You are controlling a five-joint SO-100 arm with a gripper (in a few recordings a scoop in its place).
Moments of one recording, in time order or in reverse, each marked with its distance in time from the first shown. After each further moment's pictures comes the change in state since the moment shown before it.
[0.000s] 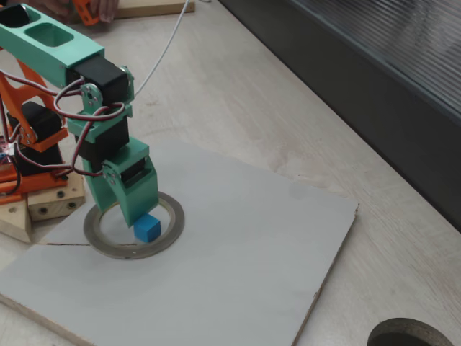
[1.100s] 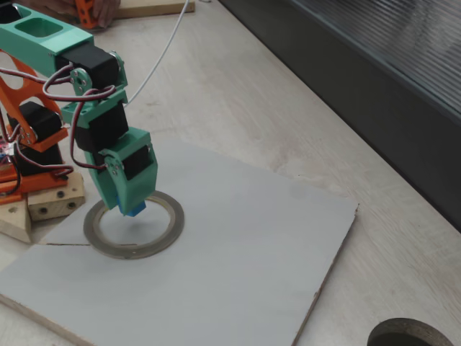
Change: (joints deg) arm 0.0 6.4 0.0 -6.7 -0.3
